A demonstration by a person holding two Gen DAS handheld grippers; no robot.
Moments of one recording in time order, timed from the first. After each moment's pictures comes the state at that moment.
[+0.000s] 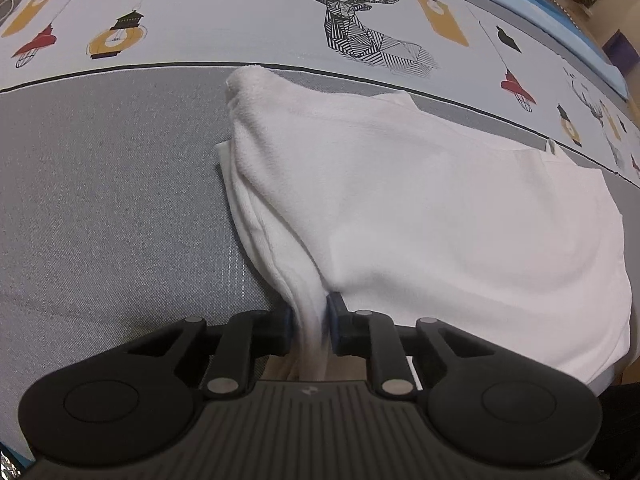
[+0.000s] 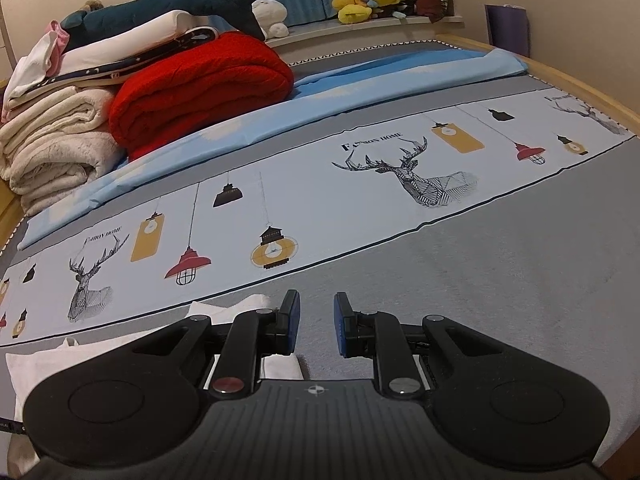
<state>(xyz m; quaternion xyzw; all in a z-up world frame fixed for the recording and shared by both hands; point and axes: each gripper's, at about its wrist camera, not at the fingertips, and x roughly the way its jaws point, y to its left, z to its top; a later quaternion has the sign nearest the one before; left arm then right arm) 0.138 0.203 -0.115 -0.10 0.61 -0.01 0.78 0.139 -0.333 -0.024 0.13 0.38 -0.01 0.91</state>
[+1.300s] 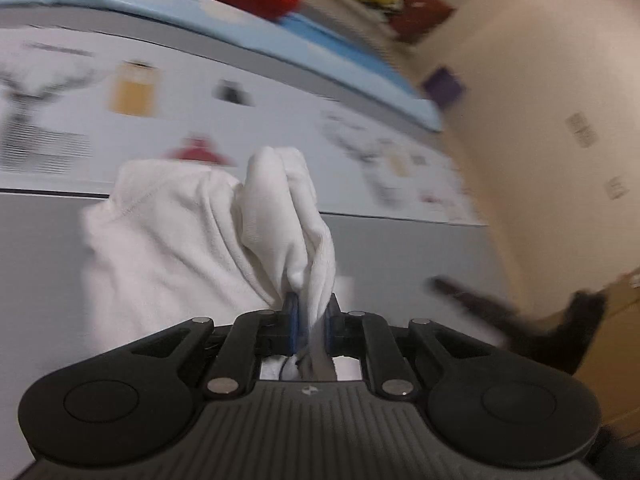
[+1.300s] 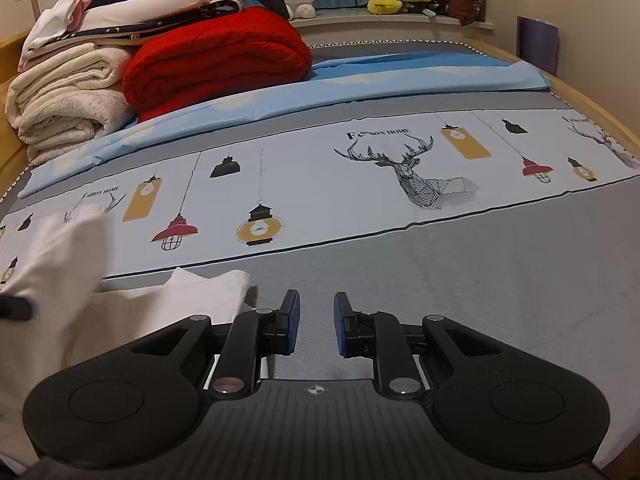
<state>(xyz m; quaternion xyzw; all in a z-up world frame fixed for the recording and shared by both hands) 0.178 -0.008 -0.014 -0.24 0.49 -0.25 0.80 0.141 -0.356 -0.027 0.07 0.41 0.03 0.91</state>
